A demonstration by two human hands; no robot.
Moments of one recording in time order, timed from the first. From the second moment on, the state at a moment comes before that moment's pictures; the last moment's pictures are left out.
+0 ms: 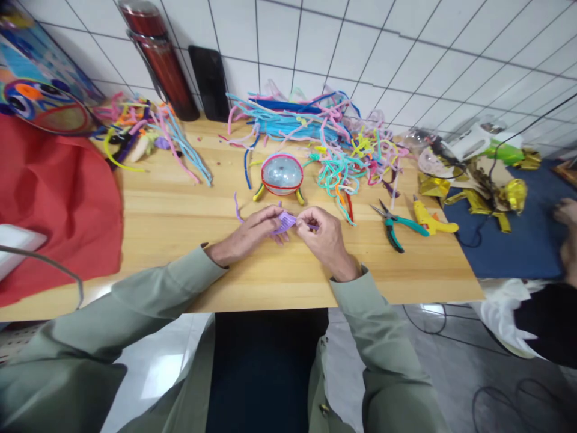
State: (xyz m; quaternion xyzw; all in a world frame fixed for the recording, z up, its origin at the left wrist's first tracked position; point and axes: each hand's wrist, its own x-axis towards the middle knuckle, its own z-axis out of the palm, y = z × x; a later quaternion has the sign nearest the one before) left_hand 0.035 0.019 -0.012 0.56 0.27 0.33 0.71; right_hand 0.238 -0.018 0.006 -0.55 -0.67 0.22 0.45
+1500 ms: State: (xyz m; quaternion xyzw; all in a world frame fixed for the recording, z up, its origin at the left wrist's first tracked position) left_hand 0.031 0.023 -0.026 0.76 0.24 0.36 0.48; right_hand 0.247 -0.010 0.003 -0.60 -0.58 0.33 0.44
